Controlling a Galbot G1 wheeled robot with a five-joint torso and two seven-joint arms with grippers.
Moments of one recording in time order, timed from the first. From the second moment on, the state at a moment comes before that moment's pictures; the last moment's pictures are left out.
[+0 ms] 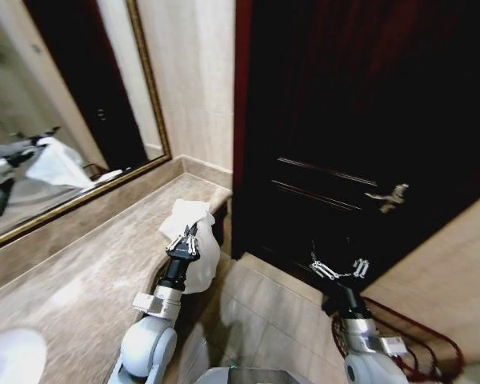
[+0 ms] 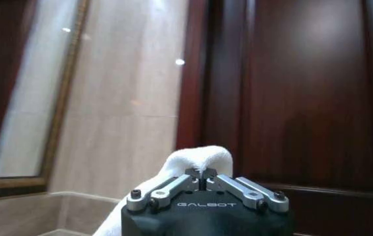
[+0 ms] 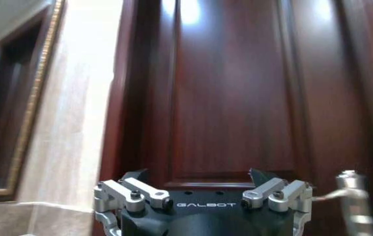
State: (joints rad) left arm 1.64 -1.43 -0.45 -2.34 -0.16 -0.14 0.05; right arm -1.77 1.50 0.67 2.22 0.21 0.45 -0.19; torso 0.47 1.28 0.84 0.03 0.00
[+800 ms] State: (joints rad) left arm 1.65 -1.41 -0.45 -2.34 -0.17 -0.19 0.16; right arm -1.79 1.51 0.65 2.18 0.20 0.51 -0.24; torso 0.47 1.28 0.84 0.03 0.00
